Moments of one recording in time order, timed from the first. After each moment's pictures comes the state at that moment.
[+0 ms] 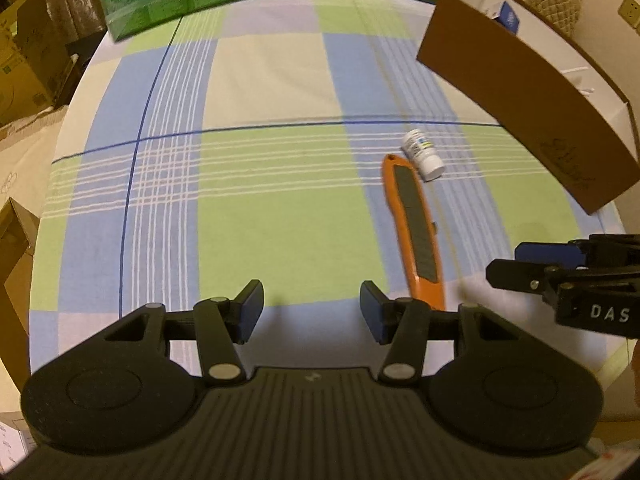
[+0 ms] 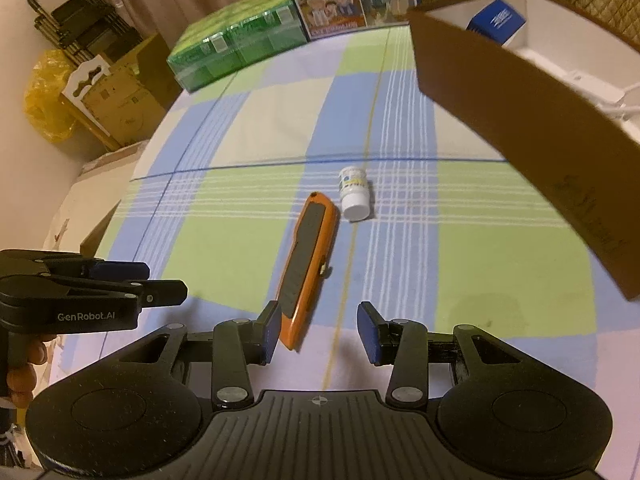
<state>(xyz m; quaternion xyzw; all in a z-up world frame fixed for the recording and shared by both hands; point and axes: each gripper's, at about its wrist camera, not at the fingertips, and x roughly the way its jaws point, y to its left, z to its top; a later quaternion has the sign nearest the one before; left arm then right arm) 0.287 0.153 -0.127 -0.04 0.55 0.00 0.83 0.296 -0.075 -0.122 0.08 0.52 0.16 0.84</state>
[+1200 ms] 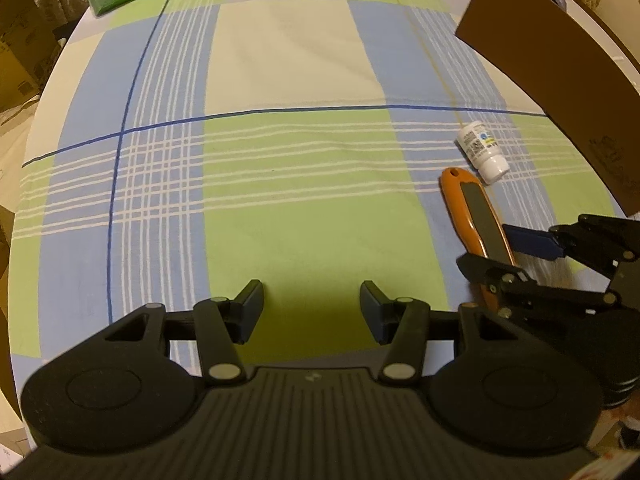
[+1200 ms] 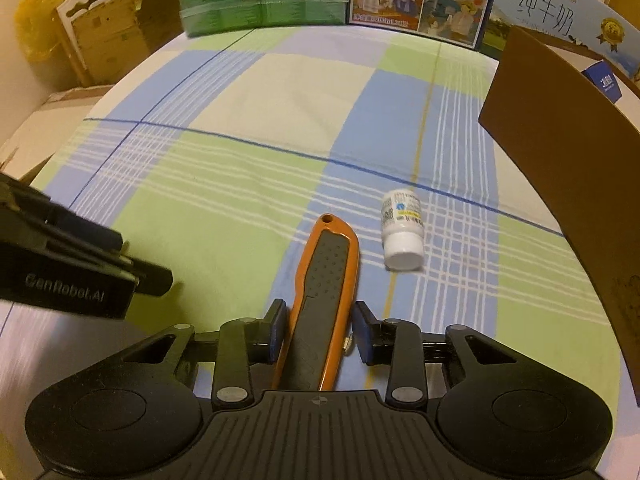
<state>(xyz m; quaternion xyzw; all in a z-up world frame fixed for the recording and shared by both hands) 0.336 0.185 -0.171 -0.04 0.58 -0.01 0.81 0.335 -0.005 -0.184 -0.08 0.49 0.14 0.85</state>
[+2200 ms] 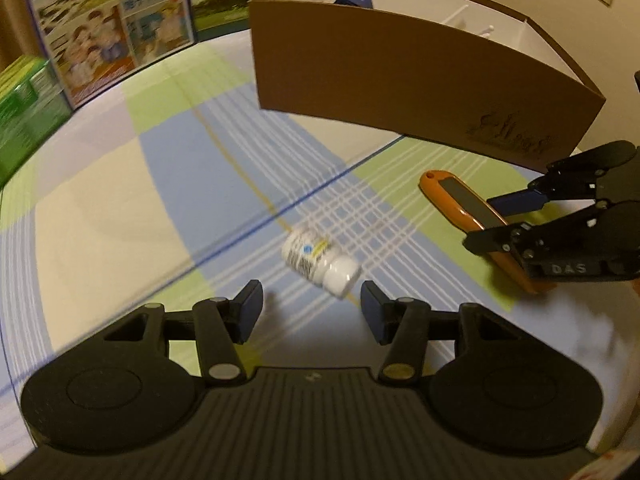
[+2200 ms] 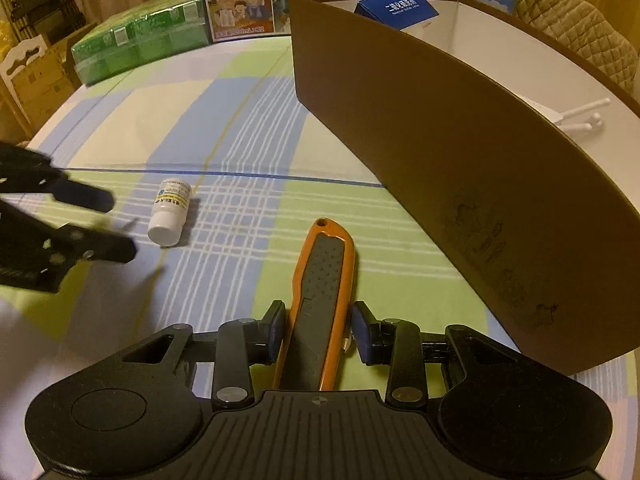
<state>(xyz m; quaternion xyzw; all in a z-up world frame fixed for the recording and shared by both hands) 0.397 0.083 -0.171 0.11 0.46 -0.22 0.85 0.339 -0.154 -0.179 -0.01 0.47 0.07 0.88</state>
